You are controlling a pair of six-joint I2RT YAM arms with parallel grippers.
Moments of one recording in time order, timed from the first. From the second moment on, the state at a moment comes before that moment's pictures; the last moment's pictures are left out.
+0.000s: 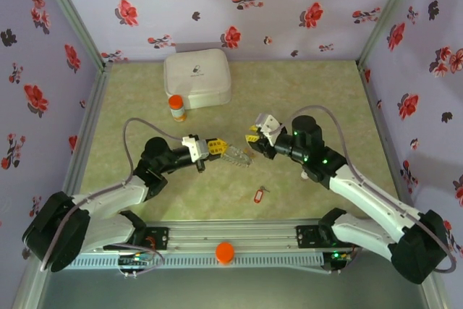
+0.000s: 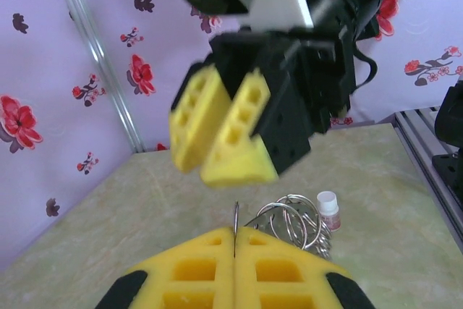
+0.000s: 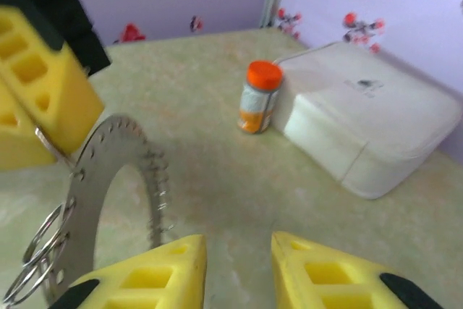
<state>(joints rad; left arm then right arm) -0.70 1.13 0.39 0.82 0.64 0.22 0.66 1.01 0.69 -0.03 -0.40 -0.31</state>
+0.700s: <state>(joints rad) -0.69 1.09 0.39 0.68 0.65 0.32 0.77 1.08 0.67 0.07 -0.48 -0.36</state>
